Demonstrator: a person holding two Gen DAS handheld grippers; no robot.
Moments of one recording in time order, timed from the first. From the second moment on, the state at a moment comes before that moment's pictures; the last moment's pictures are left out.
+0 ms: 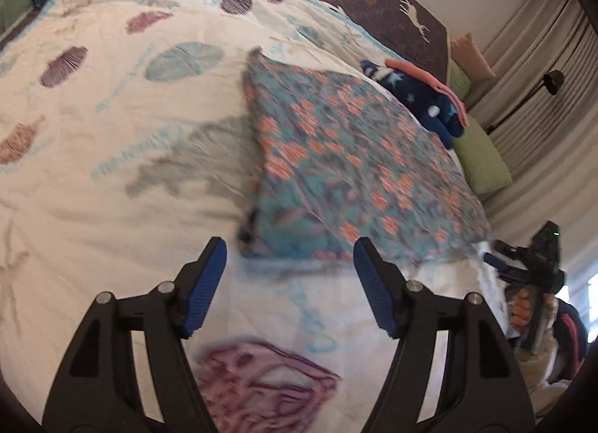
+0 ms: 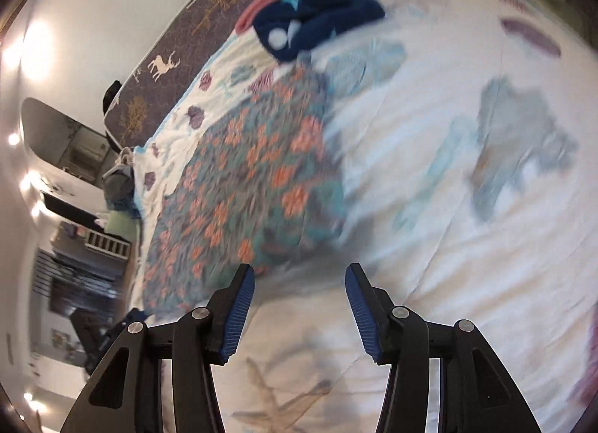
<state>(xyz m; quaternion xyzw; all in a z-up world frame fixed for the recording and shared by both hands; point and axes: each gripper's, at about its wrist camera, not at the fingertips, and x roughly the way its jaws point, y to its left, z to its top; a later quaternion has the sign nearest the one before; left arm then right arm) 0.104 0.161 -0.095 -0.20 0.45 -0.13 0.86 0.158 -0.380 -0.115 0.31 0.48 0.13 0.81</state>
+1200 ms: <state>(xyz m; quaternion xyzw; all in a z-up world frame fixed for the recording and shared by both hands) 0.122 0.138 -0.092 -0.16 0.46 -0.14 0.86 0.189 -0.361 -0.107 0.02 0.39 0.34 0.86</state>
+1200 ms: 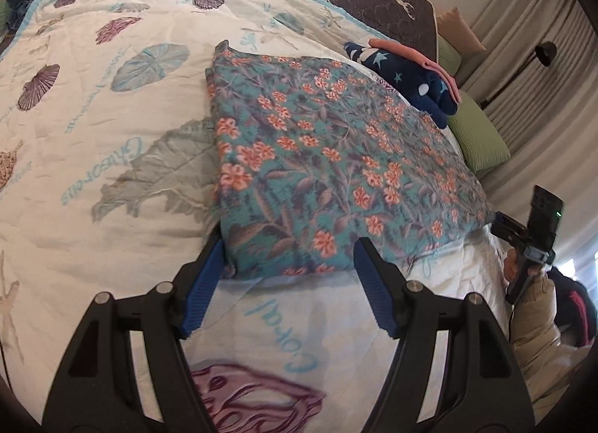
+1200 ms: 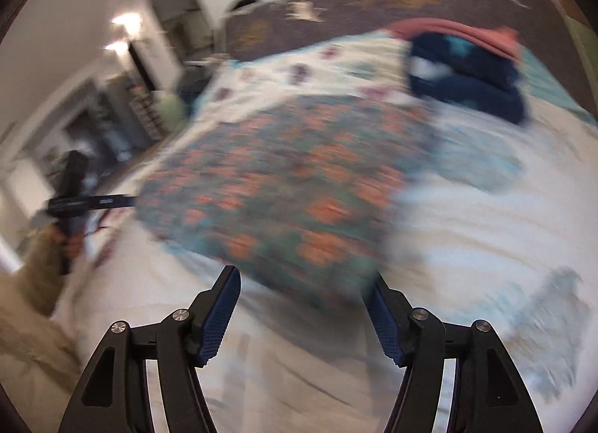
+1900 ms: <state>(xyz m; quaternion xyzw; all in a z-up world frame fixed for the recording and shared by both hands) 0.127 0.128 -0.084 -0.15 0.46 -0.11 0.87 0.207 -0.322 -0.077 -0.06 0.36 0.41 0.83</state>
